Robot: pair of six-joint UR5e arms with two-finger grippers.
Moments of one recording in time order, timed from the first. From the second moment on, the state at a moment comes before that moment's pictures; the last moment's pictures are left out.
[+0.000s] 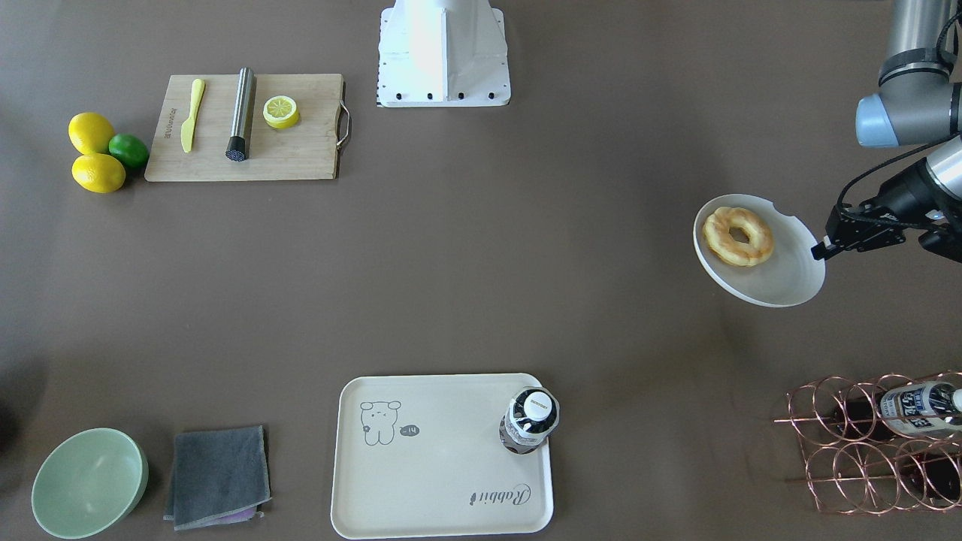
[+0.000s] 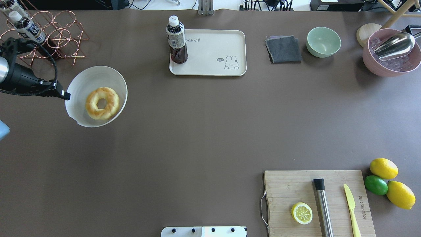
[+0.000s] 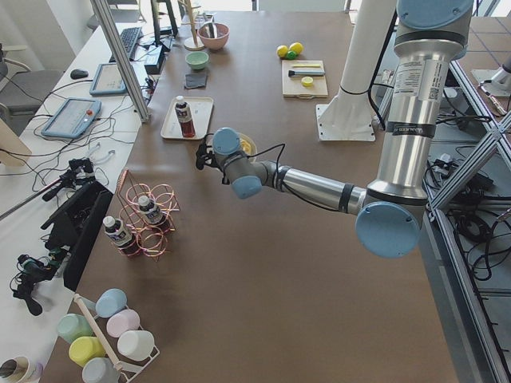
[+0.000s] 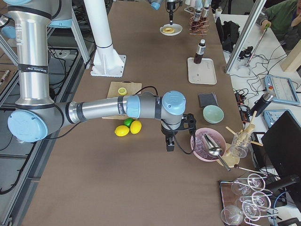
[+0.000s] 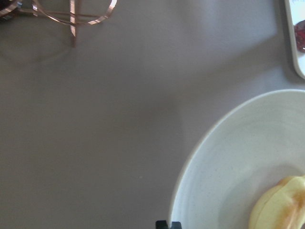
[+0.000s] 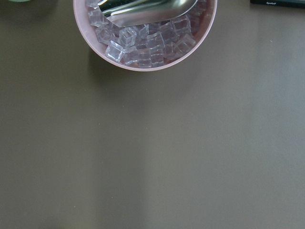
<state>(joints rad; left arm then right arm) -1.05 -1.68 -1.66 -2.34 -2.40 -0.97 1.60 -1.59 1.79 -1.76 2.39 -0.12</state>
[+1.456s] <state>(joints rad) -0.48 -2.33 -1.81 -1.56 -1.86 -1.42 1.08 -1.57 1.92 -1.10 2.36 1.07</state>
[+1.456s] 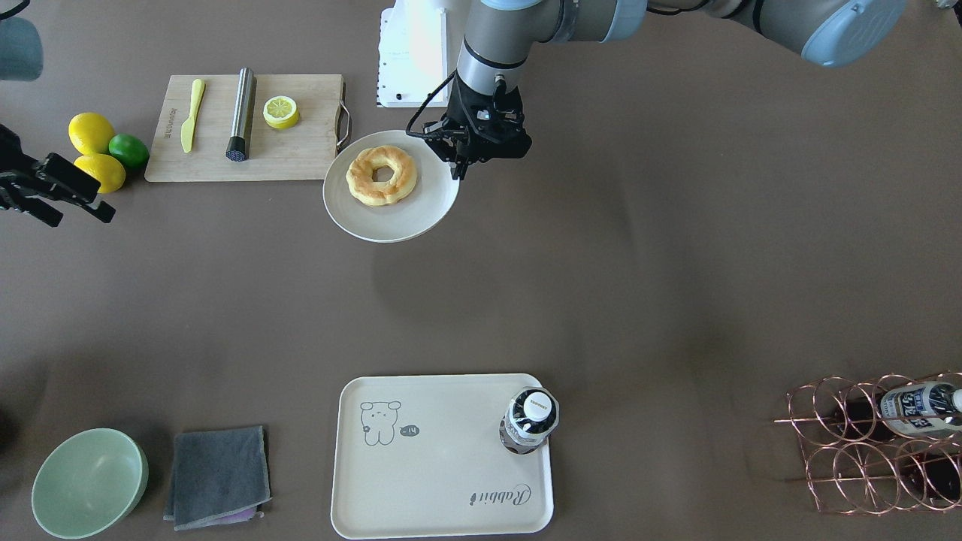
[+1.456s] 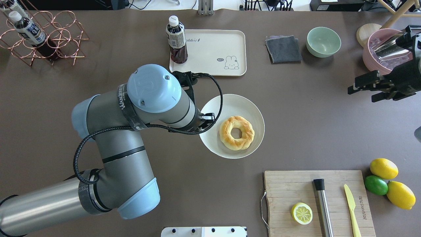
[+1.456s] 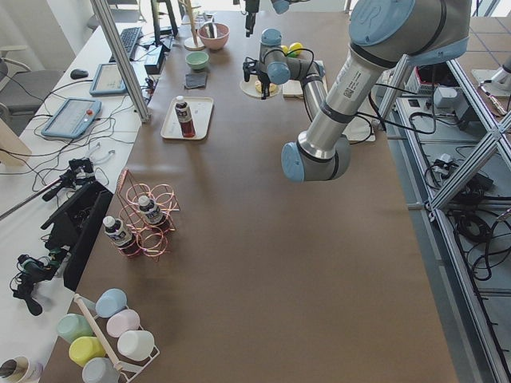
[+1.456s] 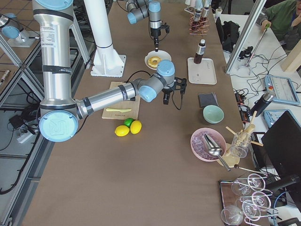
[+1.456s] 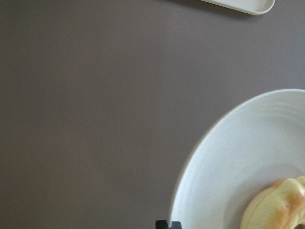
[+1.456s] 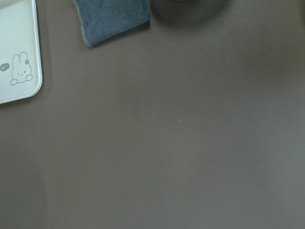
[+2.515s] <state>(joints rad) -0.45 -2.43 -1.72 -1.56 -1.82 -1.48 0.71 -1.42 2.02 -1.09 2.10 1.58</state>
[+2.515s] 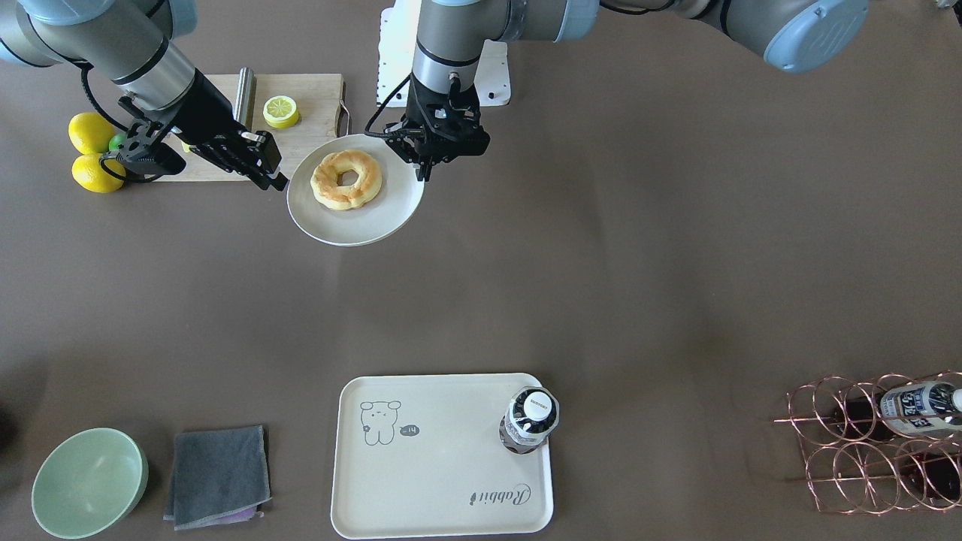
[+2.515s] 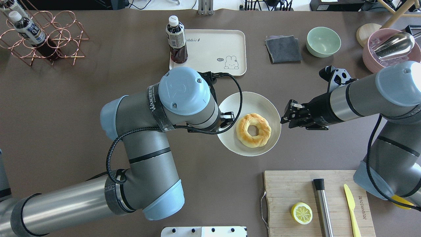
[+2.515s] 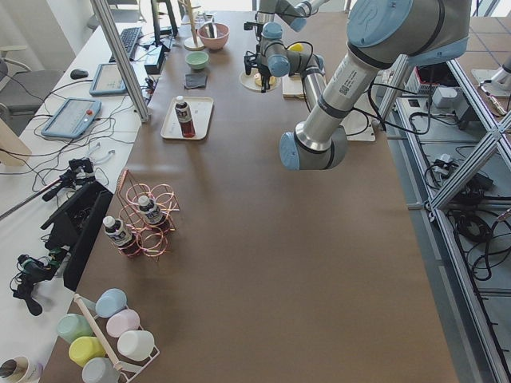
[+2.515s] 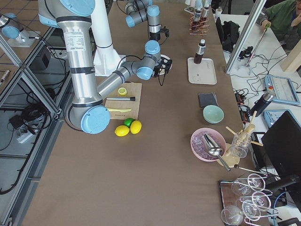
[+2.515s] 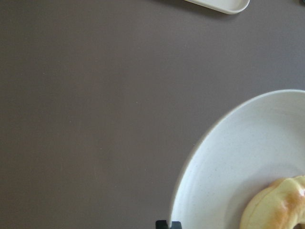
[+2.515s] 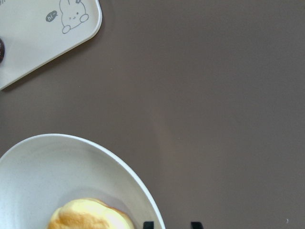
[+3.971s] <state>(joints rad) -0.45 -2.43 -1.72 -1.56 -1.82 -1.48 0.63 -1.41 2.02 -1.09 2.01 1.61</state>
